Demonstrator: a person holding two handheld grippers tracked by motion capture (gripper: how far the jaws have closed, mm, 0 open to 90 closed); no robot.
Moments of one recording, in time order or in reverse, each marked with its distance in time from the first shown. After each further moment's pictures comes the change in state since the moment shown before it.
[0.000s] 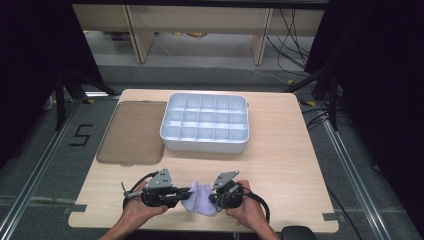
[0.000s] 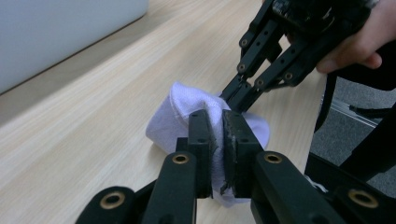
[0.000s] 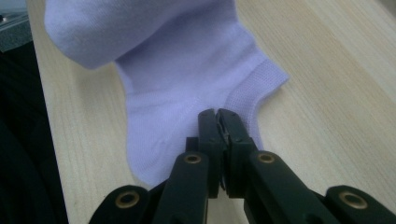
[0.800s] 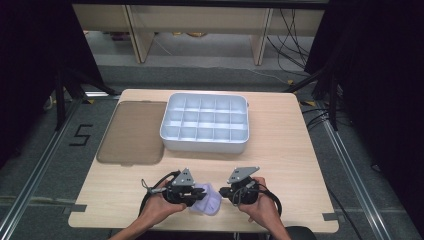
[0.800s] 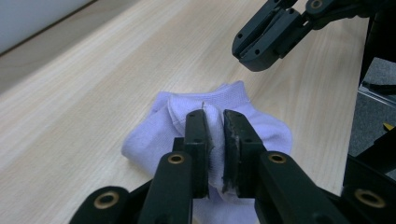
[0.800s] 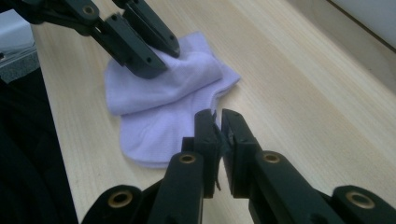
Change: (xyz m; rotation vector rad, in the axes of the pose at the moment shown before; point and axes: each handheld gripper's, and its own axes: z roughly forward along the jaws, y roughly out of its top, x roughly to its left) left arm -0.004 0.005 0.053 0.127 0.010 0.014; right arm -0.016 -0.014 -0.037 -0.090 -0.029 0.085
